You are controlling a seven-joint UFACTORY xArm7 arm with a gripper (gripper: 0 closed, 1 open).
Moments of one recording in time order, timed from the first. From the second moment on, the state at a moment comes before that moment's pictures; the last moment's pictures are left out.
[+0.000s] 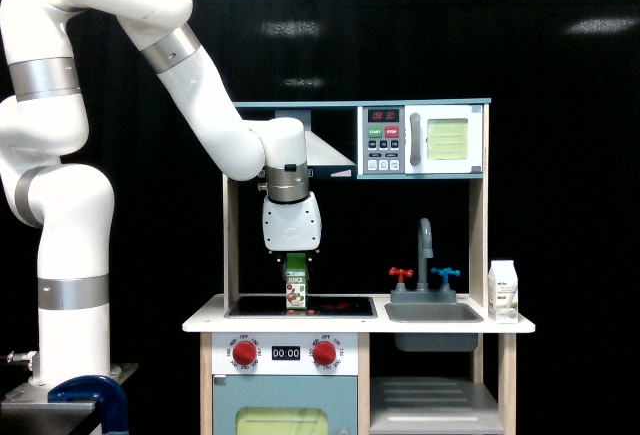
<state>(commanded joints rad) 0.92 -0.21 -0.29 0.49 0.53 0.45 -1.33</state>
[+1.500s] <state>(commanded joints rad) 0.59 0.33 -0.34 1.26 0.64 0.87 -1.64</state>
